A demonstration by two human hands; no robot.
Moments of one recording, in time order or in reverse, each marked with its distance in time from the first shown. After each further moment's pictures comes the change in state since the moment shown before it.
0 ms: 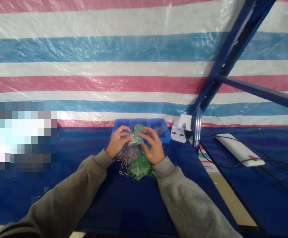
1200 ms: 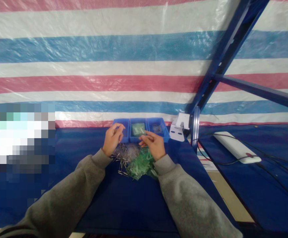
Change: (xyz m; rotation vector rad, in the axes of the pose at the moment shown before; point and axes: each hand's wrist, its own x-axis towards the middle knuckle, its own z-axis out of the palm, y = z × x) left_hand 0.004 0.008 -0.008 0.115 0.202 0.075; right_hand 0.000 0.011 0.010 0.584 0.043 0.698
